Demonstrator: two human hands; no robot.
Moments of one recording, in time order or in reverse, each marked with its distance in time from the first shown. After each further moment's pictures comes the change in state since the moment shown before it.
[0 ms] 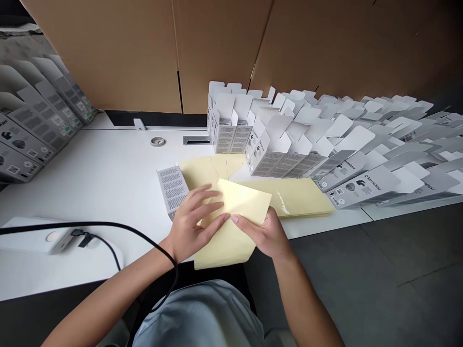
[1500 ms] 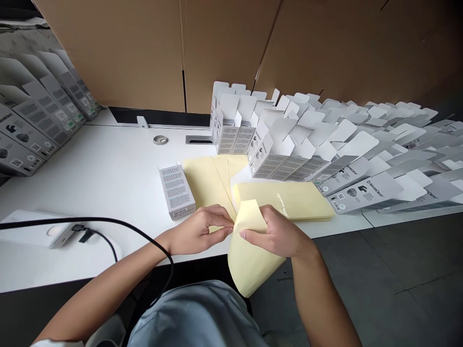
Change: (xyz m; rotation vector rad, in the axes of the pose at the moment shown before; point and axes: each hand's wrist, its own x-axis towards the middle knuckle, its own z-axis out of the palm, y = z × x) left_hand 0.014 0.000 -0.007 -0.501 -0.648 -0.250; right_hand 0.013 -0.033 -0.030 -0.511 -0.409 0.152
